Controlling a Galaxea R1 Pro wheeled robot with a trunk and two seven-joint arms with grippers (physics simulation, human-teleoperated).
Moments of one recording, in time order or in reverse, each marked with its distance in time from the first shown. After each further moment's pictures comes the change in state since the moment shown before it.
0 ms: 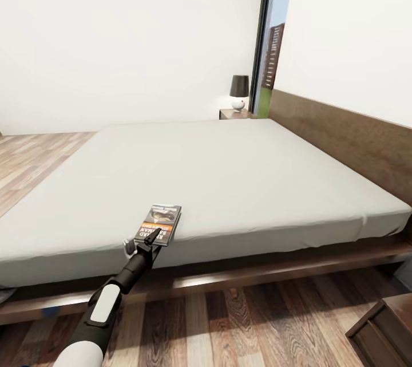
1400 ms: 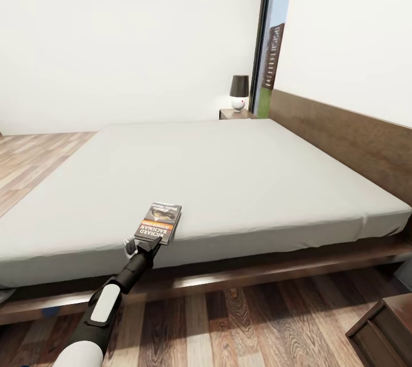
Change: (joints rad) left arm 0.000 0.001 -0.007 0.000 0.003 0.005 -0.003; right arm 0.000 0.001 0.002 0.000 -0.001 0.001 0.000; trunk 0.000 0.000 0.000
